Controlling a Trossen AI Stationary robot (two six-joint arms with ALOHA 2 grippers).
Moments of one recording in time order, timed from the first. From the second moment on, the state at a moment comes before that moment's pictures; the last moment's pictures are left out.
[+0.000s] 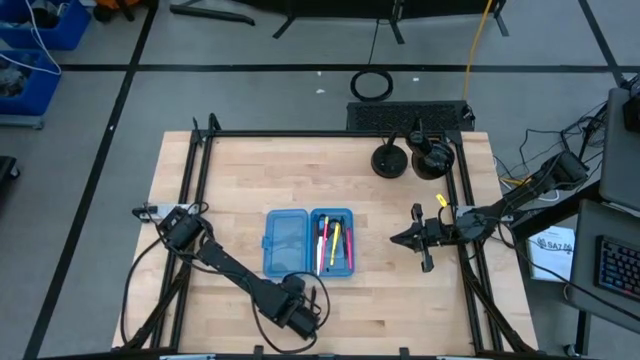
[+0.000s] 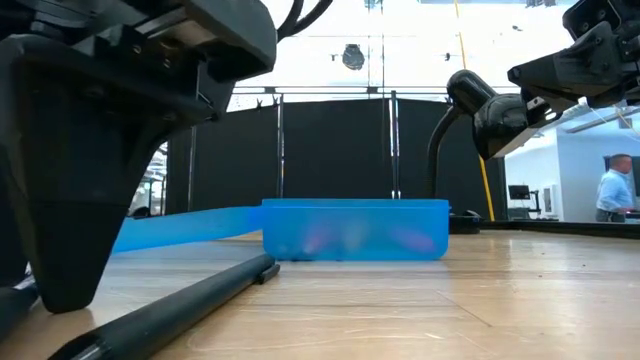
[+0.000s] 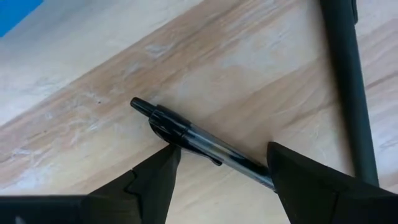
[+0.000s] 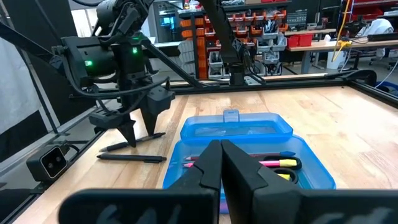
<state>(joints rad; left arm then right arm) -0.60 2.24 1.62 -0.99 0.07 -1.69 0.50 0.77 0.02 0.73 0.41 0.12</state>
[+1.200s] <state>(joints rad) -0.61 2.13 1.61 -0.89 -0.20 -1.66 0.50 0.77 0.02 0.70 0.42 0.14</state>
